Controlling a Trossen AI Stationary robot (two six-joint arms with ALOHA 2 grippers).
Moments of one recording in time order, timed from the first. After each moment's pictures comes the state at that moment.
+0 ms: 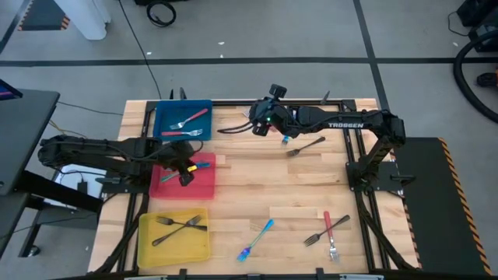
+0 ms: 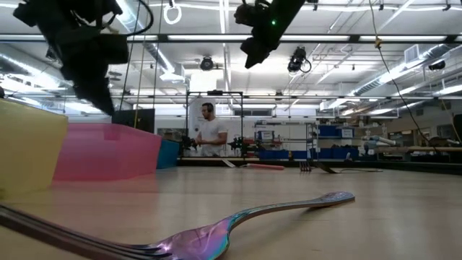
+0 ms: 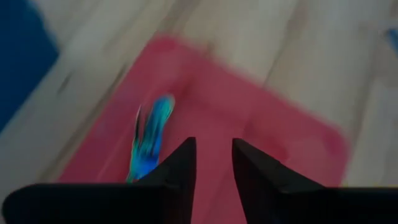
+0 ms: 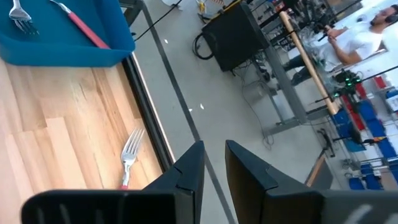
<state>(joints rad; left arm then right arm) 0.05 0.89 0.58 -0.61 -0.08 -0.45 -0.19 1.68 1.49 -0.44 0.75 -0.36</state>
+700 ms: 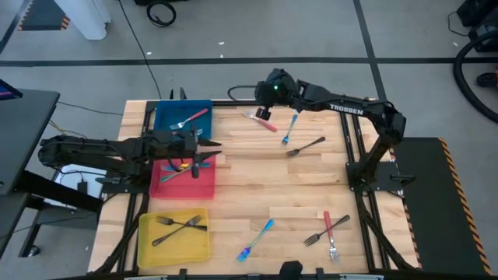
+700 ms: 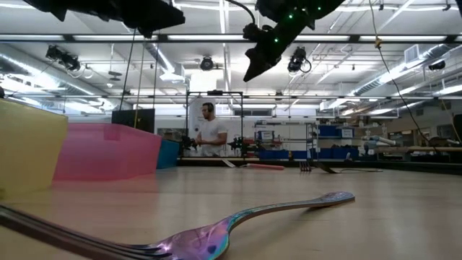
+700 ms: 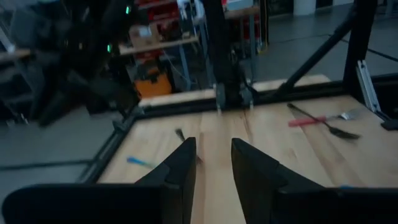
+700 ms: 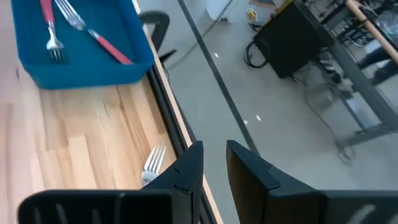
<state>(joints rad) 0.05 0.90 0.58 0.22 -0.08 0.18 -0.45 1.68 1.49 -0.38 0.26 -0.37</state>
